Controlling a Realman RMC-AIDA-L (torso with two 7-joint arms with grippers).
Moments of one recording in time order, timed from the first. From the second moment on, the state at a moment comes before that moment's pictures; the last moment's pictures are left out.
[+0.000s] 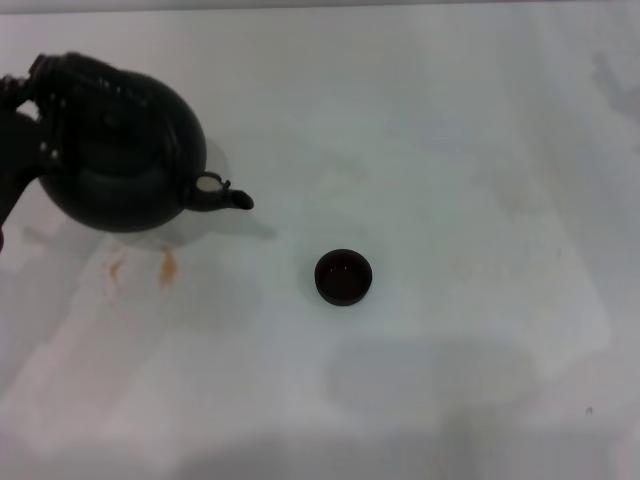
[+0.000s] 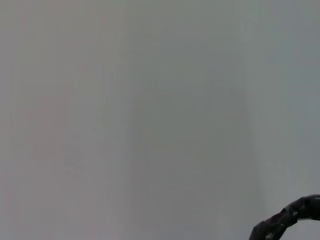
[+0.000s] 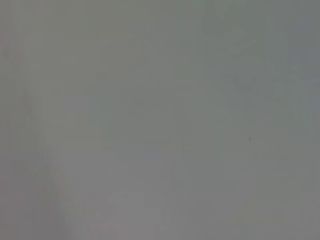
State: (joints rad) left arm -0.35 -2.07 0.57 0.04 1.22 1.57 -0.31; right arm 0.44 2.01 -1.16 -0.21 -0.40 -1.07 0.70
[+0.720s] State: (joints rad) left arm -0.48 -2.07 0.57 0.10 1.37 1.44 -0.32; right arm 0.44 2.01 -1.16 -0.22 -0.40 -1.06 0.70
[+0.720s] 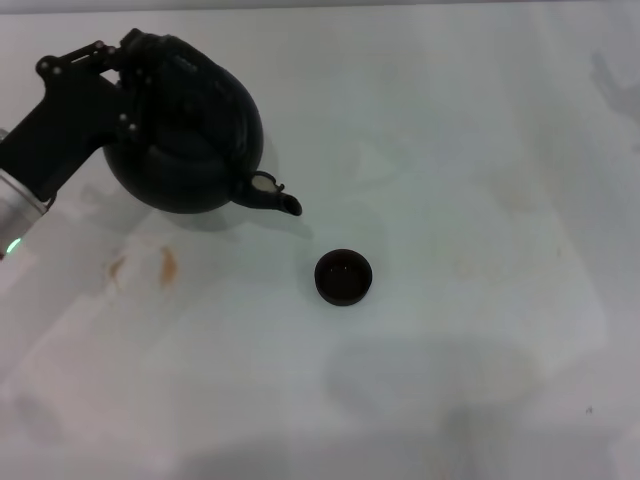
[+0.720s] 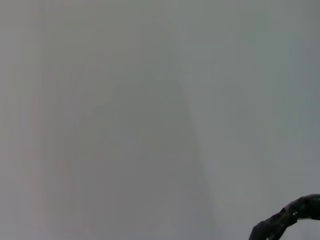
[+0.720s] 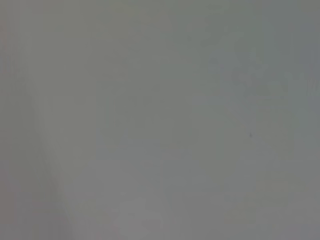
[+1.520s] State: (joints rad) left arm -0.48 -2.08 0.56 0.07 1.35 1.45 -0.28; right arm 0.44 2.01 -1.14 -0.22 -0.40 -1.05 0.71
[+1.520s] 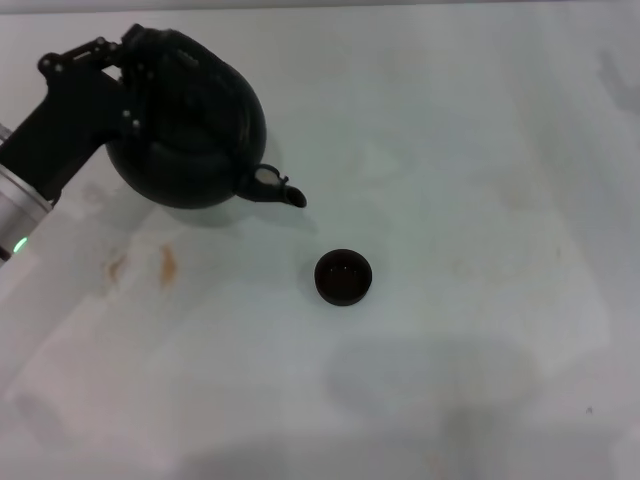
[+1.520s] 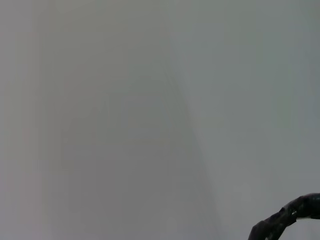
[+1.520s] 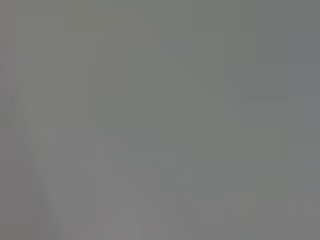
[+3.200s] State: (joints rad) left arm -0.53 -2.08 0.60 0.09 1.47 1.43 -0.10; right arm 0.44 2.01 -1.10 -0.20 -0.30 -1.08 0.72
